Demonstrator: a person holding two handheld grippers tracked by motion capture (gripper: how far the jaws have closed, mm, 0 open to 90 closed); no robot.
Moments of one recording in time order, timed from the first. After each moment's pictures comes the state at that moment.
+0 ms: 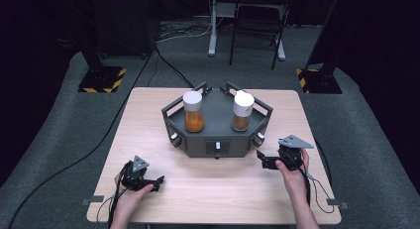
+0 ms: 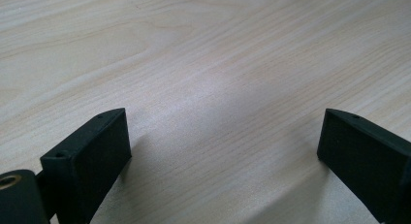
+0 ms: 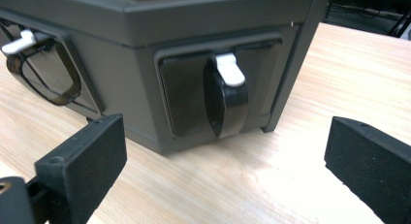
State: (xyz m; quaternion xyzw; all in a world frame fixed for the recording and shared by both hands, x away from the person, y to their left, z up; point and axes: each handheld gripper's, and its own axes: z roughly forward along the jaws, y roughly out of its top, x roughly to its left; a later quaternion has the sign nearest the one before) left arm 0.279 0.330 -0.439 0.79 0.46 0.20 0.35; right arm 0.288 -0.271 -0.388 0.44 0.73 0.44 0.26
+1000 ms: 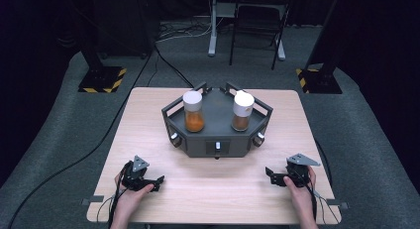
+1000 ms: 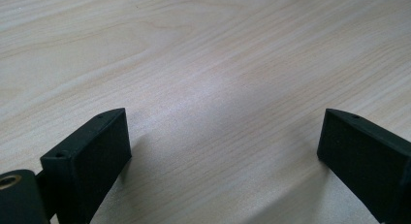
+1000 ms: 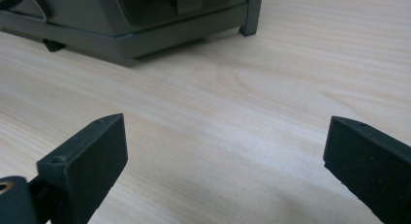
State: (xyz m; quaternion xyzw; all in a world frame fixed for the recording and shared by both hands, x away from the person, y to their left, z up) left arm 0.279 0.330 -0.439 0.79 0.46 0.20 0.35; right arm 0.269 -0.300 -0.437 0.49 0.73 0.41 0.23
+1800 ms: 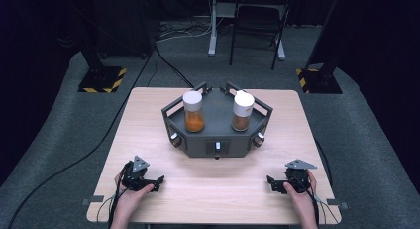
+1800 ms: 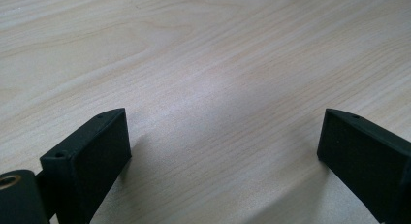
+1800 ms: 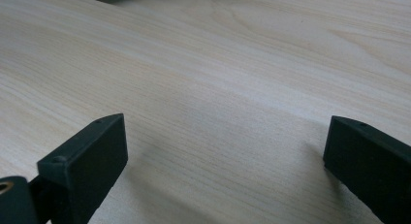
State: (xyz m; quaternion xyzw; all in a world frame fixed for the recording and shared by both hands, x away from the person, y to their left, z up) left arm 0.279 0.330 -0.439 0.79 0.46 0.20 0.35; right arm 0.271 -0.295 -0.435 0.50 0.76 0.35 0.21
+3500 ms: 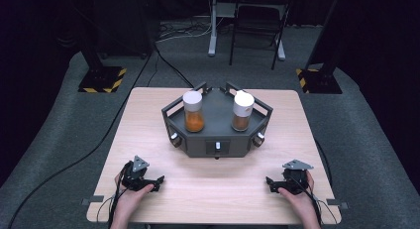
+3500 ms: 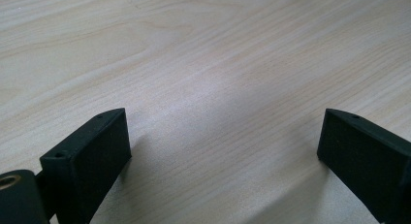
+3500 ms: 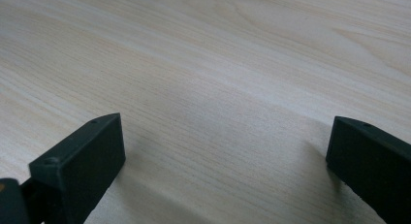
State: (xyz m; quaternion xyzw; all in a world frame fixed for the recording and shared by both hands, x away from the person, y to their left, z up) left arm 0.279 0.330 -0.439 0.79 0.46 0.20 0.35; right arm 0.271 -0.286 -0.434 0.50 0.77 0.33 0.22
